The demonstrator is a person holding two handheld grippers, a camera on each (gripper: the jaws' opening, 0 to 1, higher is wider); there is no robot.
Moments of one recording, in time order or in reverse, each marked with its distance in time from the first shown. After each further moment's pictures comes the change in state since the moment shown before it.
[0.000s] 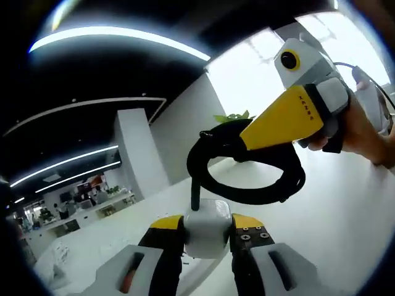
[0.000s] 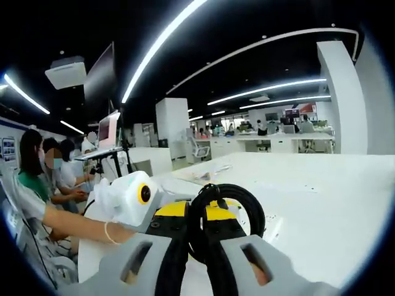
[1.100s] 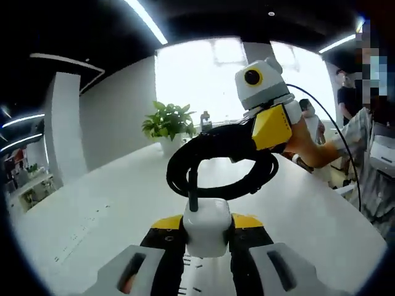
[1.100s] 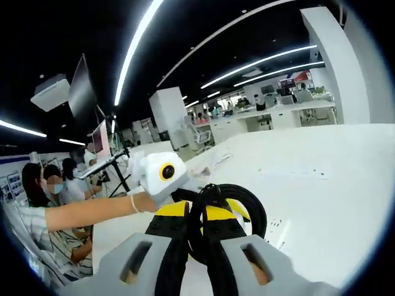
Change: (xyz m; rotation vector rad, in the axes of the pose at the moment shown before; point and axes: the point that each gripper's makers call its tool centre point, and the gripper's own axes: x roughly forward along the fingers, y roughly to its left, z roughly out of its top) left arm 0.016 0.020 -0.003 -0.169 0.118 -0.690; right arm 0.046 -0.032 0.021 0.194 0.116 0.025
